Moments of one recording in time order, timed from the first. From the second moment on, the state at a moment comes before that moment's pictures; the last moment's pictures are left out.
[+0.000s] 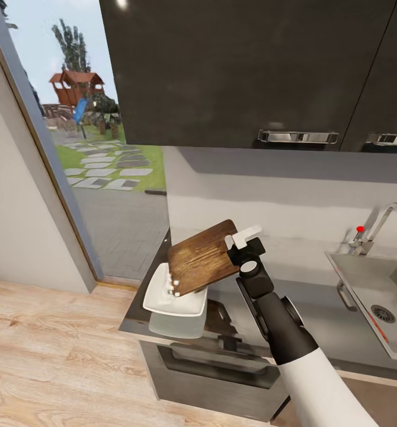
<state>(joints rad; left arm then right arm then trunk) 0.26 0.07 -0.23 -0.62 0.13 -0.38 0.19 -0.70 0.12 0.31 -1.34 0.43 0.74 -0.12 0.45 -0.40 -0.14</state>
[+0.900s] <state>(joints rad) 0.26 0.06 -0.23 -0.60 0.13 -0.38 0.19 -0.70 0.10 -0.07 -1.35 0.30 0.68 0.17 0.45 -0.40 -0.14</state>
